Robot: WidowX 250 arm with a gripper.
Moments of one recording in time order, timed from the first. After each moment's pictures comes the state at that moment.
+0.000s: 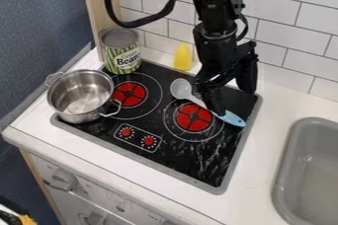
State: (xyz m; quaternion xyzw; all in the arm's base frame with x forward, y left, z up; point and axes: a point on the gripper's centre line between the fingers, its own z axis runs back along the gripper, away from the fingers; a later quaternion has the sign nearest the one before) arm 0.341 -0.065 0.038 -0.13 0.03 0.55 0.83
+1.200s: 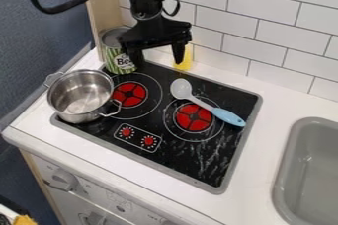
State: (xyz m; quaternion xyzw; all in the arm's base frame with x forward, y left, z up) arm 0.362 0.060 0.054 -0.03 -0.19 0.28 0.94
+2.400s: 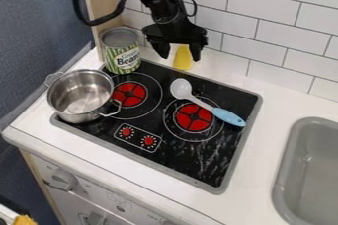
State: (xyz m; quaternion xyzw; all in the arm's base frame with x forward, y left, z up) arm 0.423 0.054 0.023 -0.04 -0.25 0.10 0.96
